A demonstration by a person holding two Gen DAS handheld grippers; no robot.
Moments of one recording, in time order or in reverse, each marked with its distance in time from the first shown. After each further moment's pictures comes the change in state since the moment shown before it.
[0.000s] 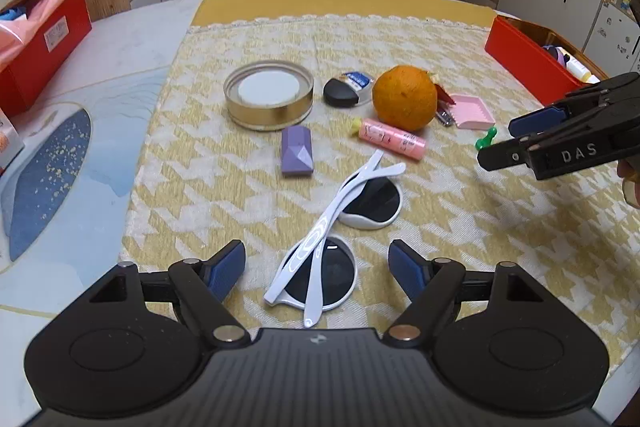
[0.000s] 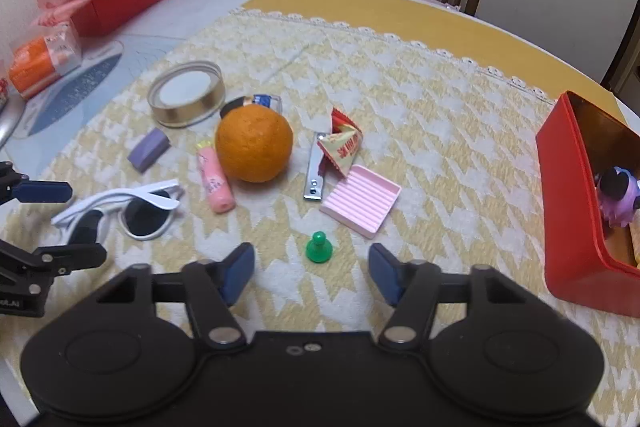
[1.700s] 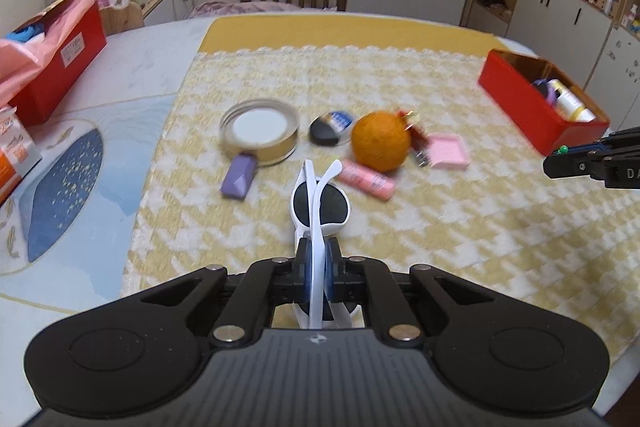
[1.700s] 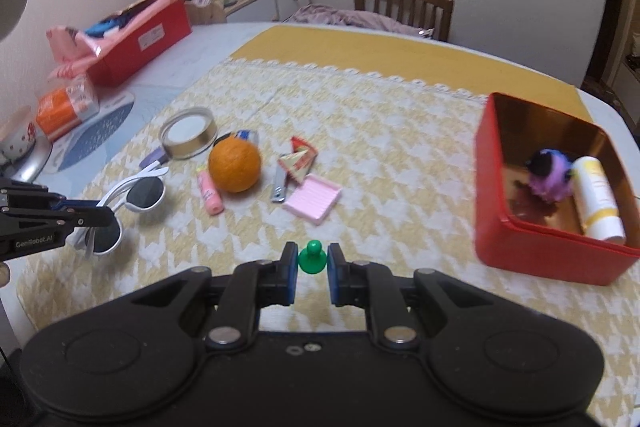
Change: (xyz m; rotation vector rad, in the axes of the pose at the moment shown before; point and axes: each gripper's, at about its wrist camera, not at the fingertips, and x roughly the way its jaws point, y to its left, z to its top) left arm -0.039 -0.029 0.024 -0.047 -0.050 0.019; right arm -0.083 -0.049 -0.027 0.083 -0.124 0.047
